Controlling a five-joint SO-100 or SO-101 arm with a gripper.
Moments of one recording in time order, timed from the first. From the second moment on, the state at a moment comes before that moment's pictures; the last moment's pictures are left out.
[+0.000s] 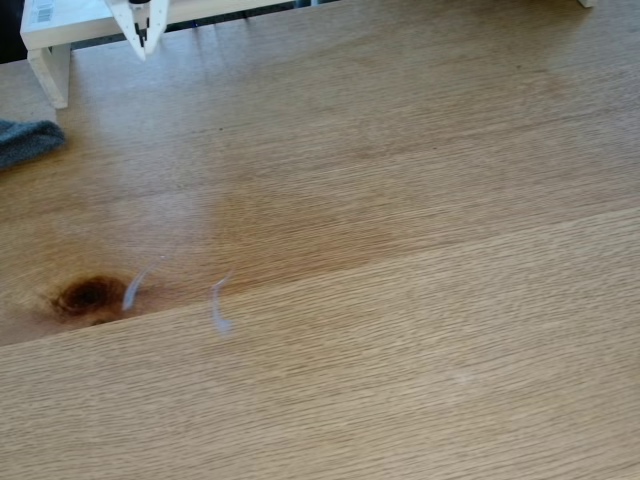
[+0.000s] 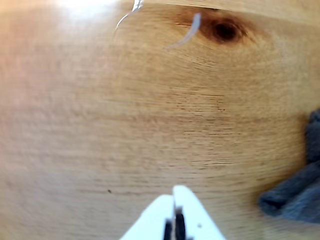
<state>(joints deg) 7.4 188.9 185.8 70.8 4.2</state>
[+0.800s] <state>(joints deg) 23.5 133.8 156.9 44.2 6.4</state>
